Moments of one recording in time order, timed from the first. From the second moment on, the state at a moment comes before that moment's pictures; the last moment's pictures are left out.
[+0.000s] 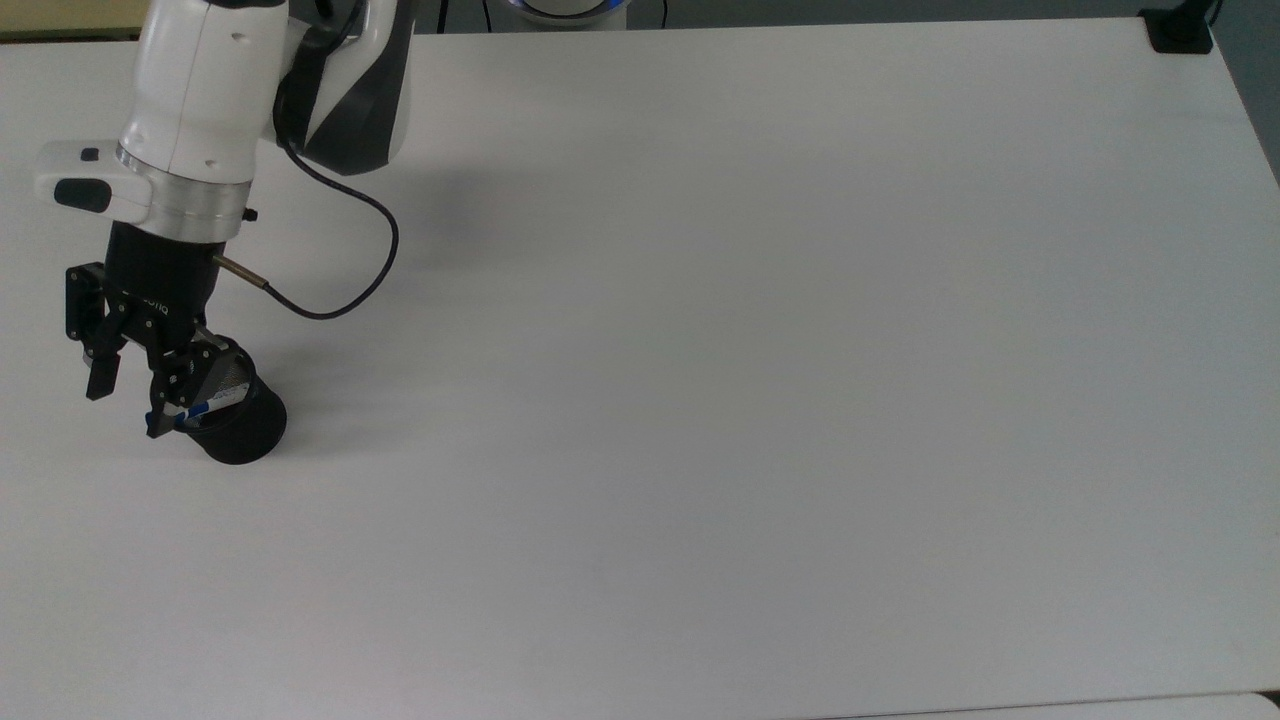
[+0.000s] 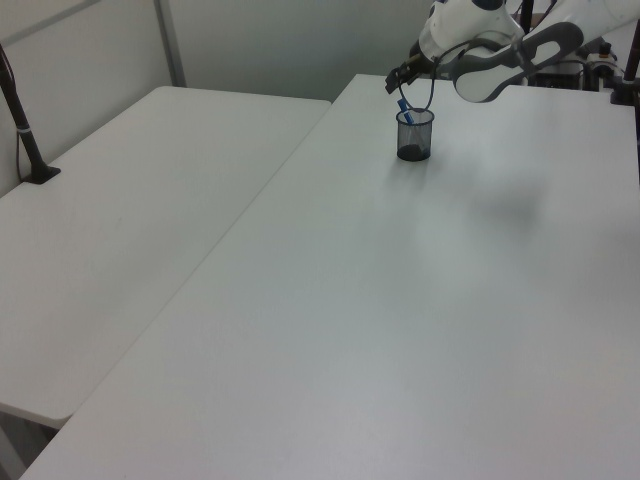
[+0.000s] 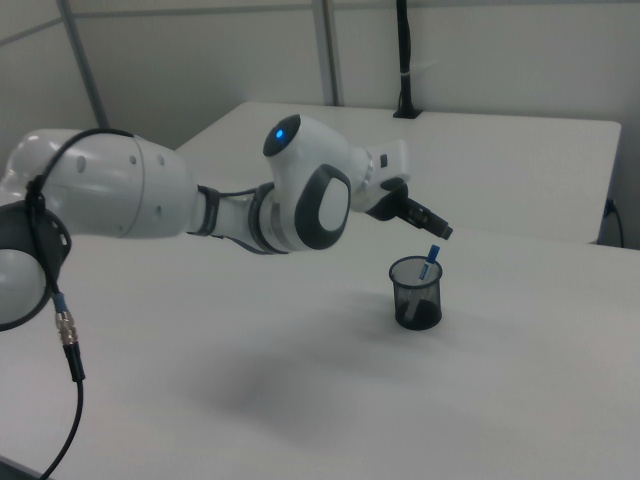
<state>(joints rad) -0.14 0.52 -0.23 -1.62 -0.32 2.89 0.45</state>
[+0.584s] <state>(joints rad) -0.08 0.27 -0.09 -1.72 -0.22 2.36 0.41</state>
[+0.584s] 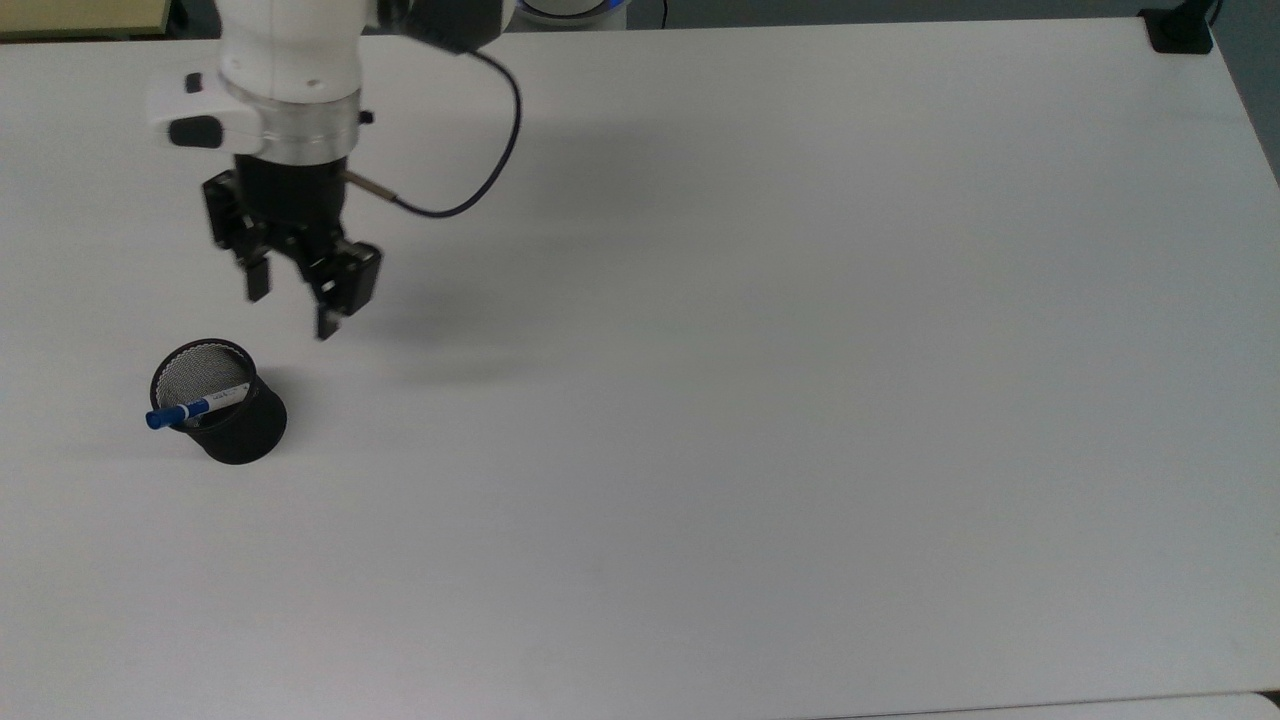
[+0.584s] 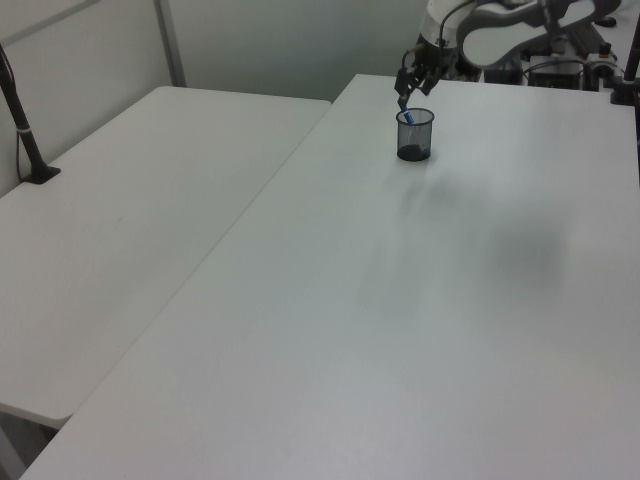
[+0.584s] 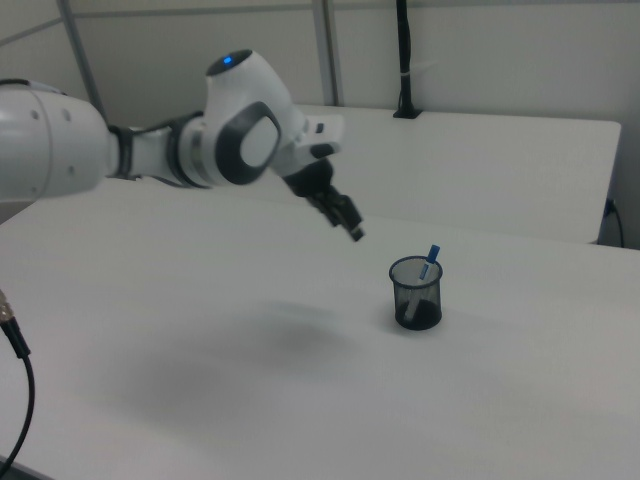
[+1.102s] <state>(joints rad) -0.04 0.16 -0.05 -1.72 -0.09 2.00 0.24</state>
